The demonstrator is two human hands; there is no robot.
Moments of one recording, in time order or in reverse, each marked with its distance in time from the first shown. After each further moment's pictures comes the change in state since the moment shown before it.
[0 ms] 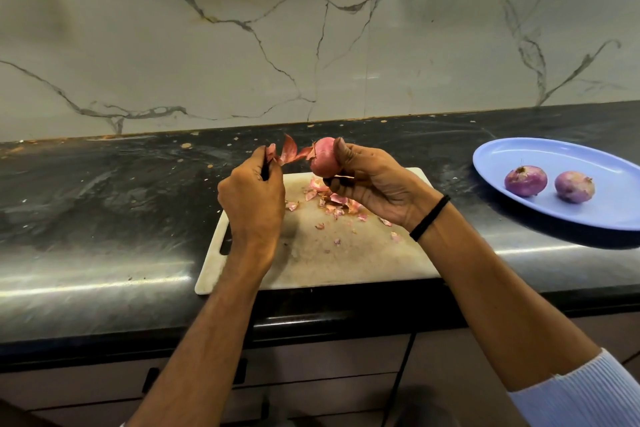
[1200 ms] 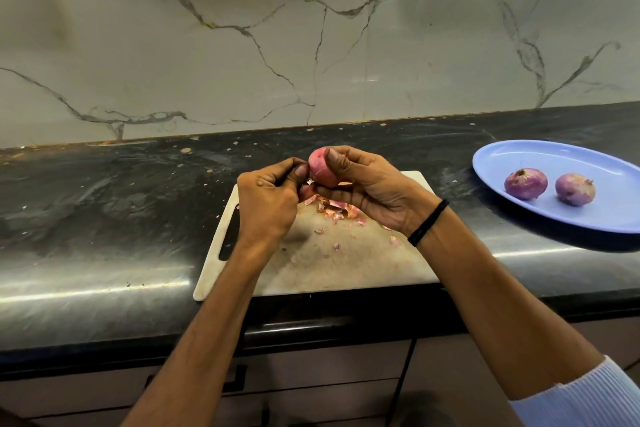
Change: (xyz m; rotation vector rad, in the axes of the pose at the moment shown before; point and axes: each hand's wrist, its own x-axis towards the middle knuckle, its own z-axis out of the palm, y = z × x) left_hand -0.007 0.018 -0.001 -0.592 -0.290 -0.165; right_hand 0.003 0.003 -0.002 0.069 -0.064 -0.023
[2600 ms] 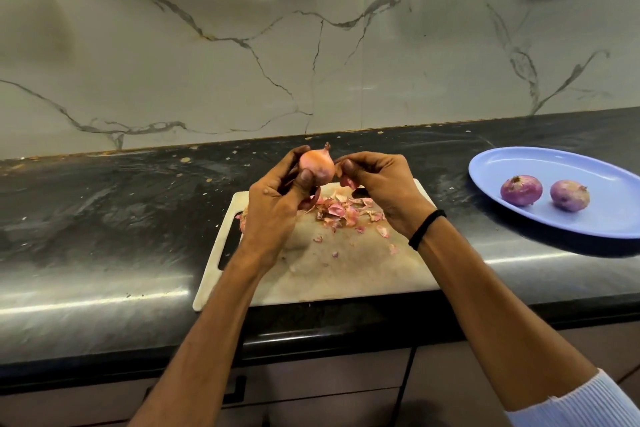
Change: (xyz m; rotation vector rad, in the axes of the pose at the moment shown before) left_hand 0.003 -0.008 -0.004 -0.105 -0.191 -0.046; right_hand 0.007 0.003 -0.025 -0.500 0.312 -0.286
